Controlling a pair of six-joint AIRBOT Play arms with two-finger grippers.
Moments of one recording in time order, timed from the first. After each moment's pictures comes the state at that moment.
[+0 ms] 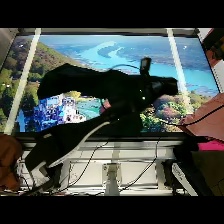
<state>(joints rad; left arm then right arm) -1.04 -1.87 1.71 1.92 0.17 -2.74 -0.23 -0.83 1.74 -1.08 1.25 1.29</state>
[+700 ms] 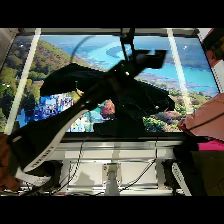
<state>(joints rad) -0.86 -1.63 1.73 2.13 -0.26 -2.51 -0.23 -0.62 1.42 -1.07 1.29 1.20</state>
